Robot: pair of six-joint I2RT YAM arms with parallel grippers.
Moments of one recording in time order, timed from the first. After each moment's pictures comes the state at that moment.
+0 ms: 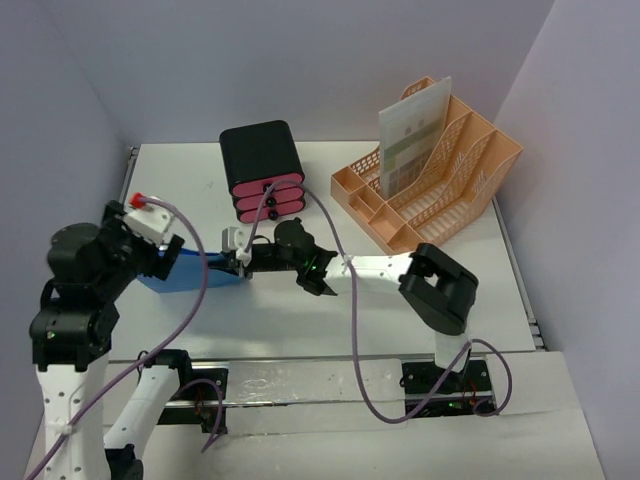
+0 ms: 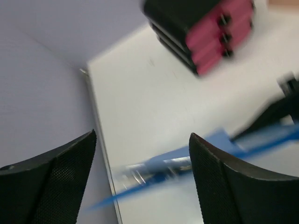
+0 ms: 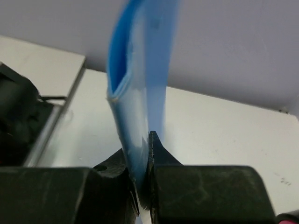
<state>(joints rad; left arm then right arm) -0.06 0.67 1.24 -0.95 0.16 0.55 1.06 1.88 1.18 0.75 -0.55 -0.29</state>
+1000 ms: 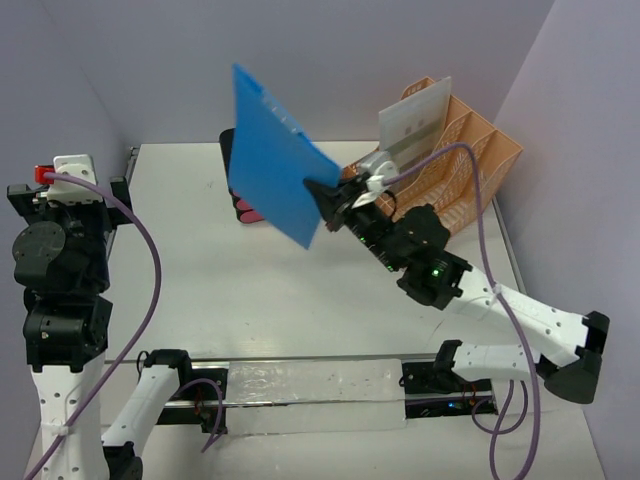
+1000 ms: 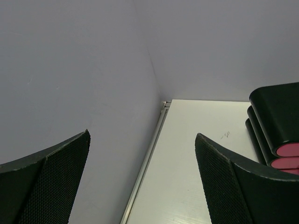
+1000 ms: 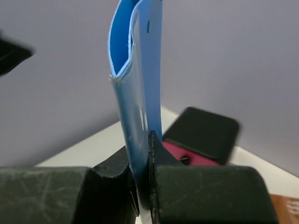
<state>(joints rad) -0.06 0.70 1.31 -0.51 -0.36 0.30 1.02 1.08 1.08 0.31 0.21 -0.04</state>
